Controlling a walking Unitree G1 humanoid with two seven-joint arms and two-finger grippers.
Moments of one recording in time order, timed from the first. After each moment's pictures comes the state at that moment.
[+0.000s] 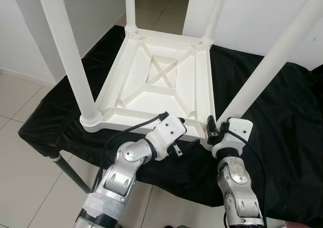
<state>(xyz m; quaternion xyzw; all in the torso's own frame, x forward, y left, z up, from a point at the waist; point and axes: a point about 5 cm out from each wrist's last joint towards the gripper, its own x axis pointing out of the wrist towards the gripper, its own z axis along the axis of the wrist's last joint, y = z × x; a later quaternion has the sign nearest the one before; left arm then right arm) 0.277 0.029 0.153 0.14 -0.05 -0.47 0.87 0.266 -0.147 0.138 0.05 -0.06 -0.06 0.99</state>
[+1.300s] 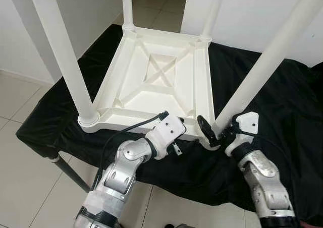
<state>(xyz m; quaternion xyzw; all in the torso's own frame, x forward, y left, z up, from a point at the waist) 0.281 0.030 0.152 0.15 -0.04 -0.47 0.87 0.275 -0.178 0.156 -0.03 -0.09 0.22 0.97</state>
